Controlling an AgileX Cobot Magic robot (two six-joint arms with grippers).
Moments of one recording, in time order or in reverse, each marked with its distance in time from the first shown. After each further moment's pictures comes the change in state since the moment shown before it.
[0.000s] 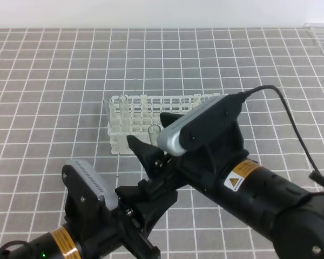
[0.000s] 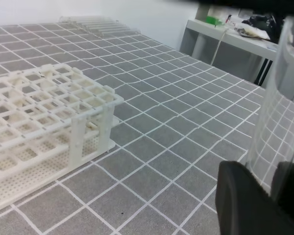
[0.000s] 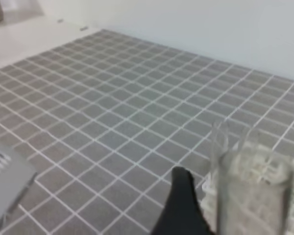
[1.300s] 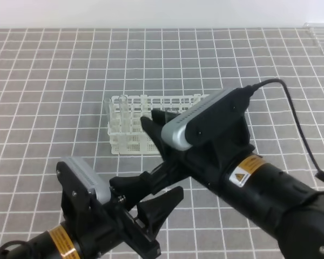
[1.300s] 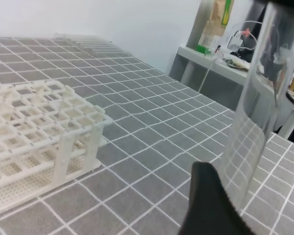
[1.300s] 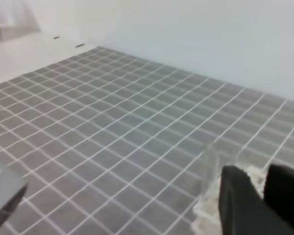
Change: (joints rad) left arm 0.000 -0.013 0.000 -0.001 -0.045 -0.087; right arm 0.002 -0.019 -0.003 0.056 -0.040 -0.080
